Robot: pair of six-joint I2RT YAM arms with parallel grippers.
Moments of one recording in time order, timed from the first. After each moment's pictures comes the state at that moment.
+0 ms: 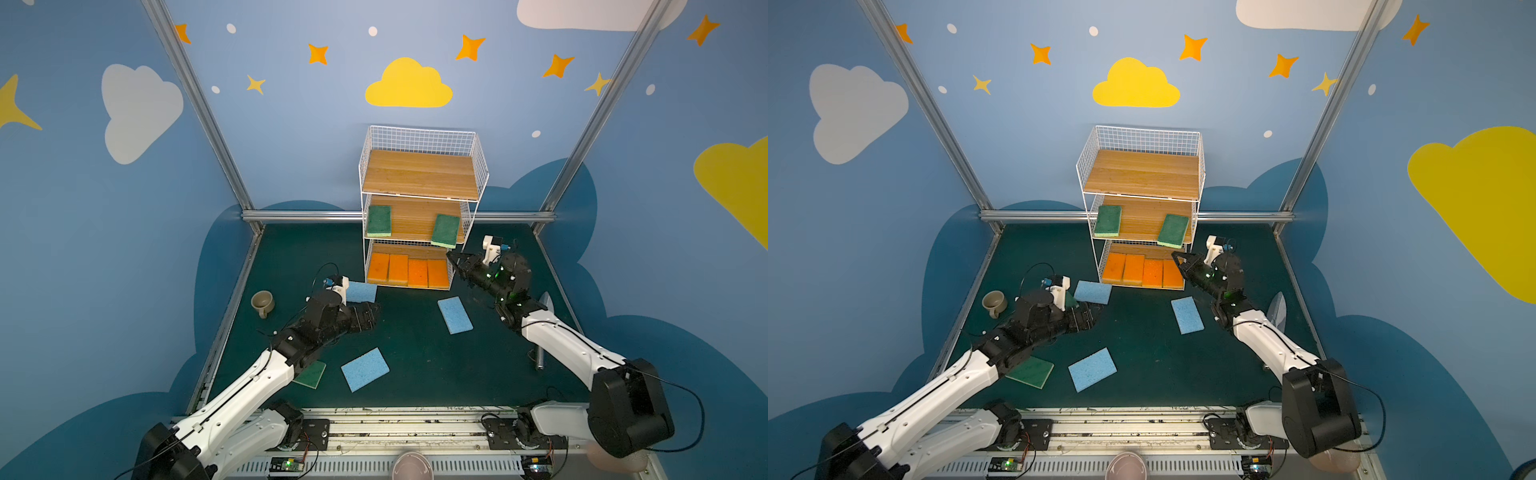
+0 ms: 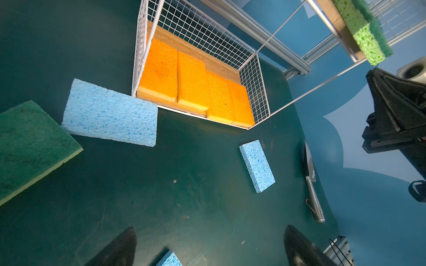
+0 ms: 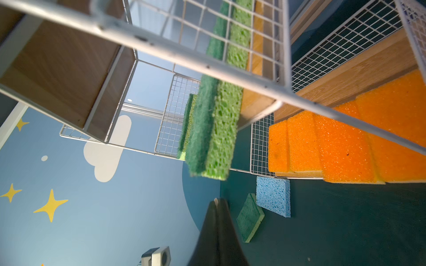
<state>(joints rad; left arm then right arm) -0.55 0.96 0.65 -0.27 0.09 -0.68 0.36 1.33 0.79 0.41 -0.39 1.19</state>
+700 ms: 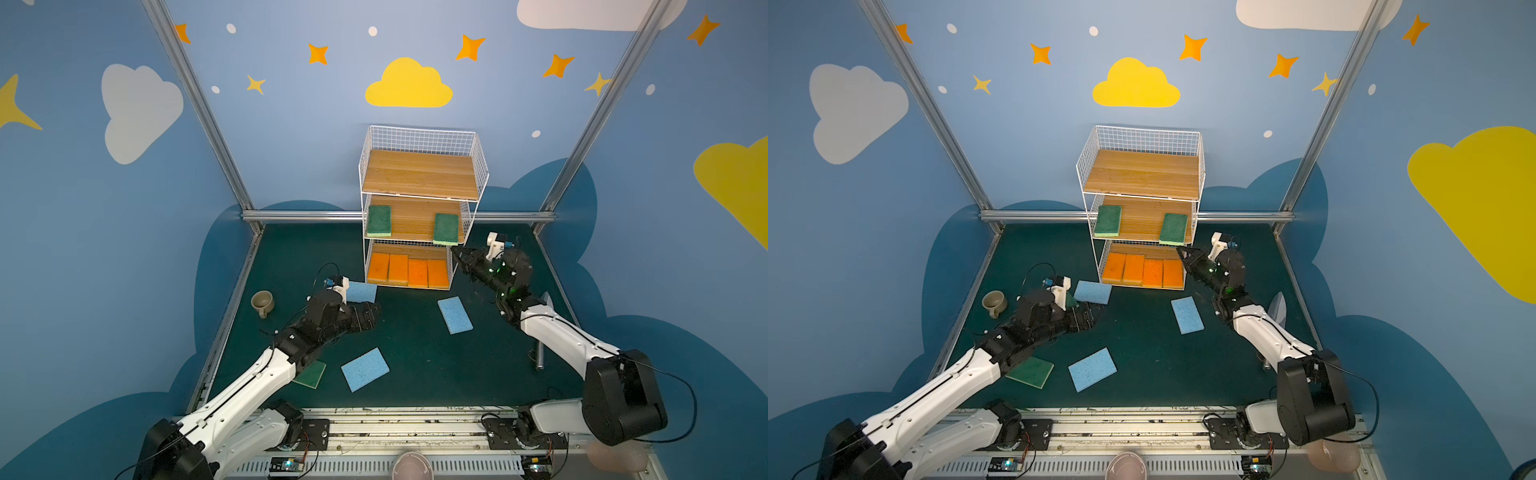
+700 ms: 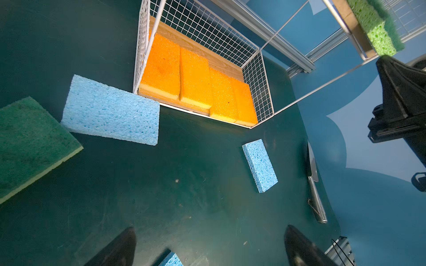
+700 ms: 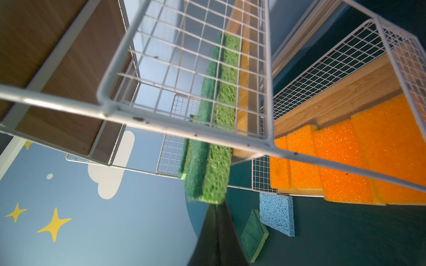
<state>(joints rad) -0.54 0.98 0.65 -0.26 0.10 -0.68 0.31 1.37 0.82 0.46 -0.38 1.23</state>
